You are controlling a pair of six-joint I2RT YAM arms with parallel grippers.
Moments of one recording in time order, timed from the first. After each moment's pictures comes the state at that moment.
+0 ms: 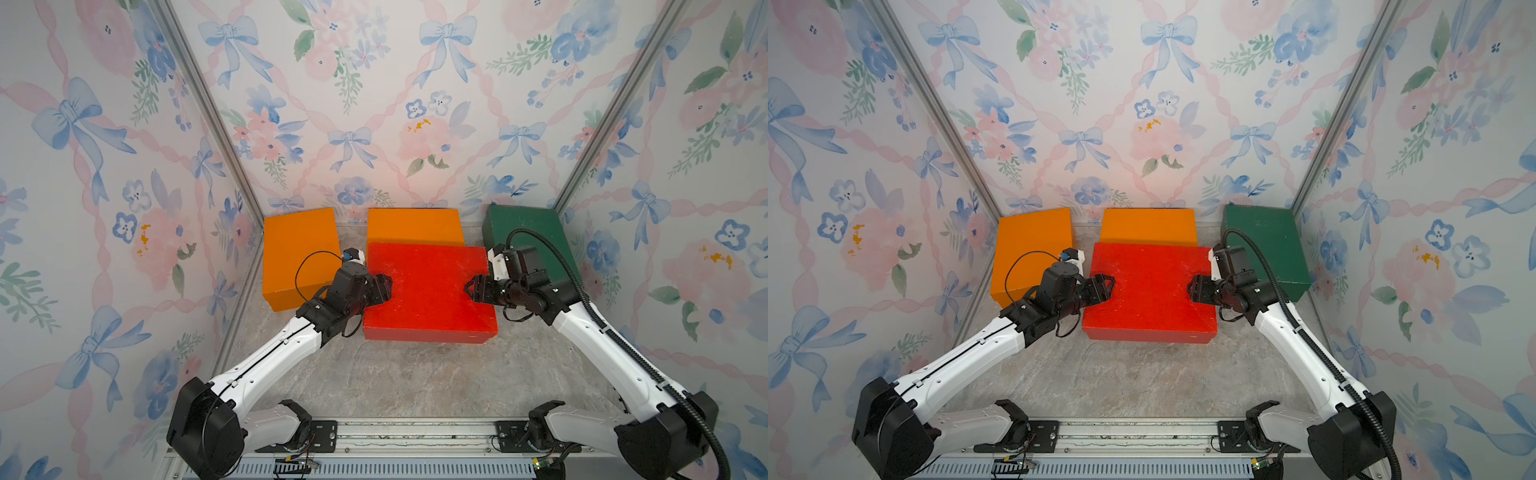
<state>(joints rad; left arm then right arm) -0.60 1.22 0.93 -0.26 -0.08 -0.71 0.39 1.23 1.15 -0.76 -0.10 0.44</state>
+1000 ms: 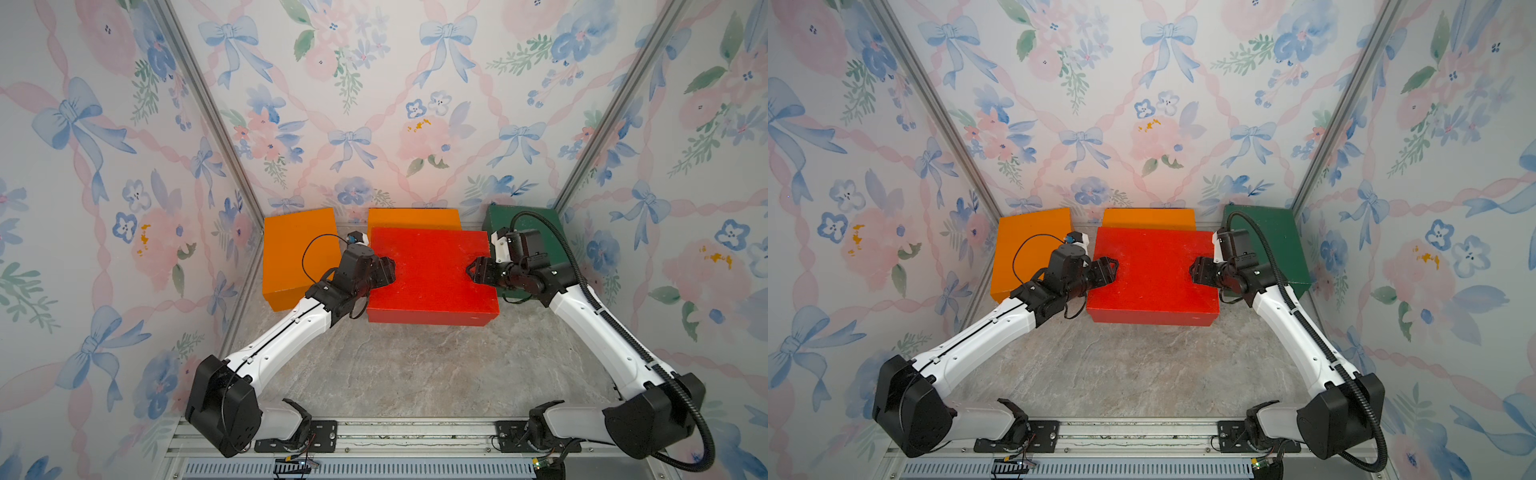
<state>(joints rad) -0.57 1.35 1.09 -0.26 -0.10 -0.68 0.33 1.34 1.28 -0.73 -0.11 0.43</state>
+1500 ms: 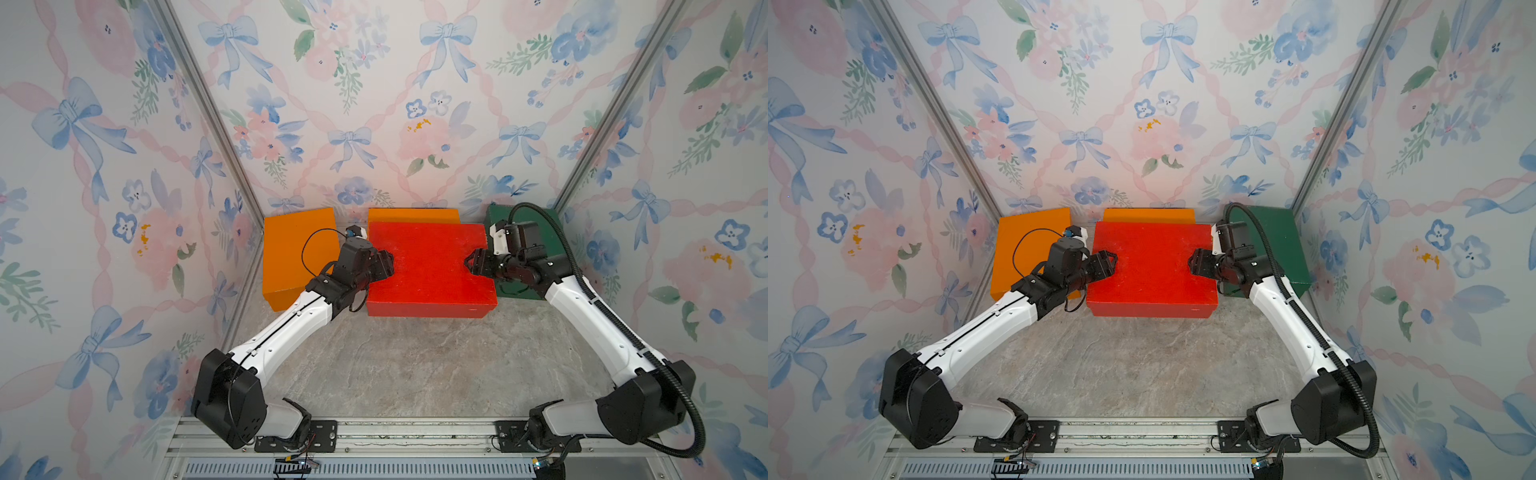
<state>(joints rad) -0.54 1.40 1.14 -0.26 -0.08 -0.67 0.32 1.41 1.35 -0.71 -0.12 0.43</state>
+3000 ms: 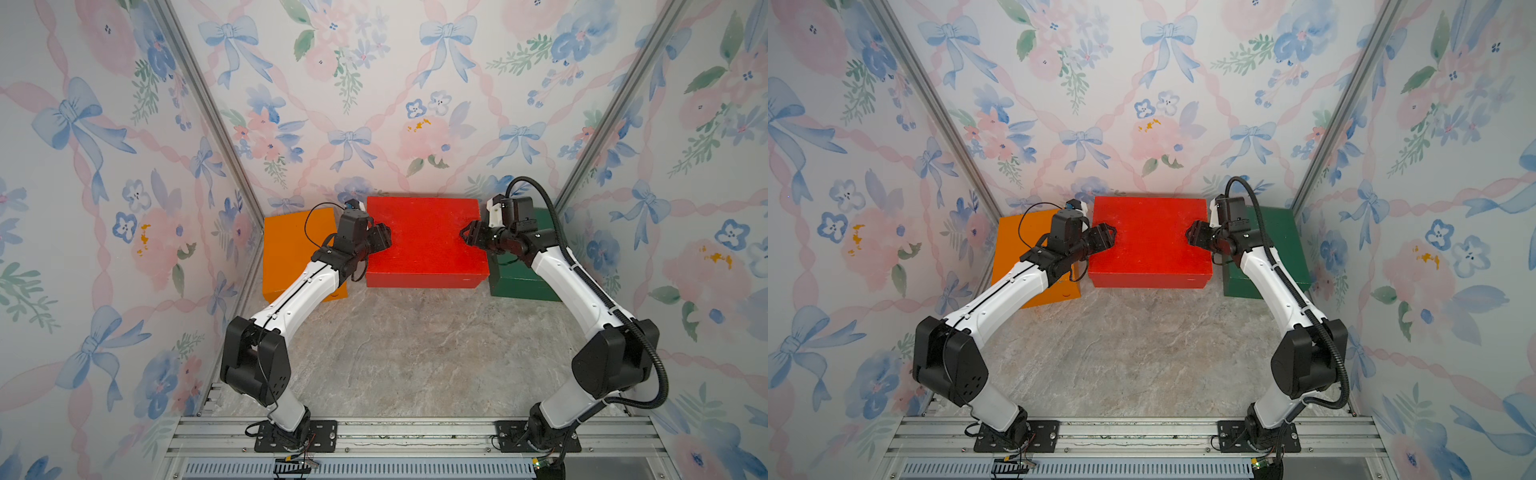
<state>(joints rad) -0.42 1.63 1.41 -0.24 -0.01 -0.60 0.26 1.66 1.61 -0.62 -0.17 0.46</state>
